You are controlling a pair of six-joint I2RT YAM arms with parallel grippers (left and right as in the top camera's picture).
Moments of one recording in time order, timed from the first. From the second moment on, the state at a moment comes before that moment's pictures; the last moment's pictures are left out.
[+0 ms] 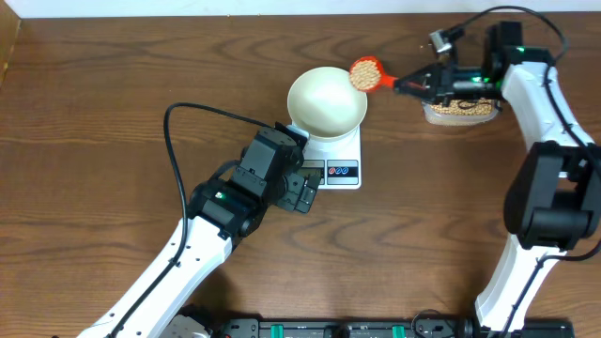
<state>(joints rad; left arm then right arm) -0.56 1.25 0.96 -0.65 -0.04 -0.10 -0.04 2.13 1.74 -0.98 -1.33 -0.07</state>
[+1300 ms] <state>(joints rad) -0.56 1.25 0.96 -0.65 -0.04 -0.10 0.27 2.13 1.93 -1.02 -0.56 -0.04</state>
